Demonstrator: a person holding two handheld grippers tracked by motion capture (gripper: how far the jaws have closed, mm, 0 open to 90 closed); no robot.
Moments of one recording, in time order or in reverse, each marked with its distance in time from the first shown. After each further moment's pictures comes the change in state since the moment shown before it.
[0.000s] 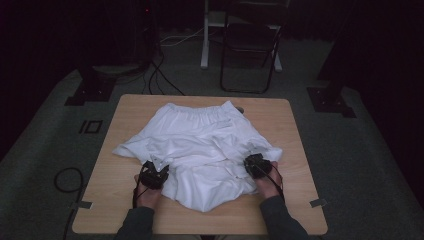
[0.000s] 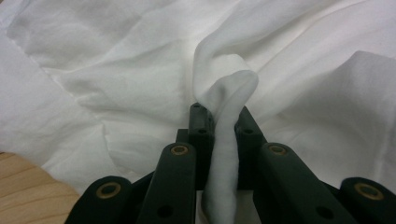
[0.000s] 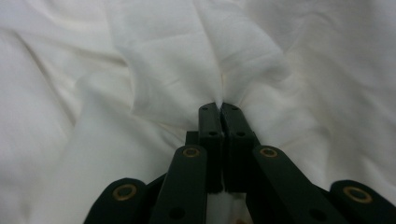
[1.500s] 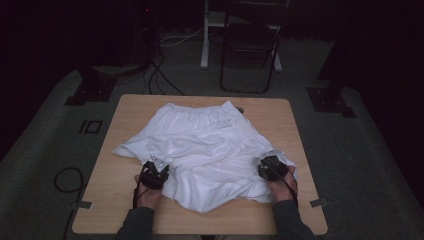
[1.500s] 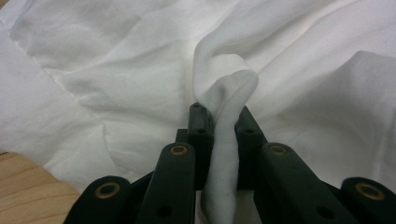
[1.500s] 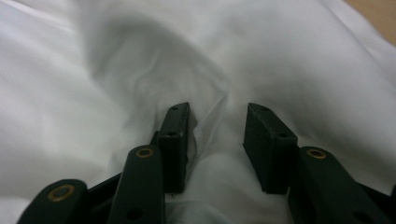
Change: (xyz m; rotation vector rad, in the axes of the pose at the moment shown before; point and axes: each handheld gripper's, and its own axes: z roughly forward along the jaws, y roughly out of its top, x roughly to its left) left arm -0.002 0.000 0.000 -0.001 0.012 0.006; right arm -0.039 -0.030 -0.008 0.100 -0.149 0.077
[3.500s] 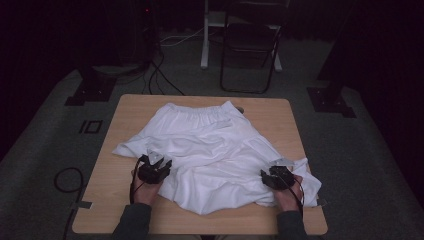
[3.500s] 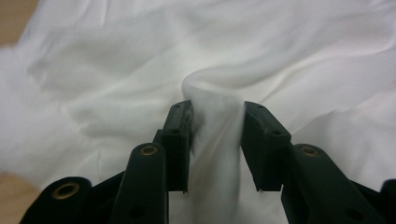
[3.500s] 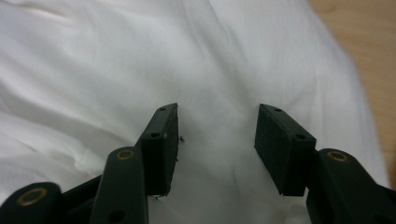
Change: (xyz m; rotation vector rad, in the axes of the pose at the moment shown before) left arm 0.011 0.027 -0.019 -0.047 -0.112 -0.065; right arm -0.008 -0.034 -0.010 -0.122 0.070 0.083
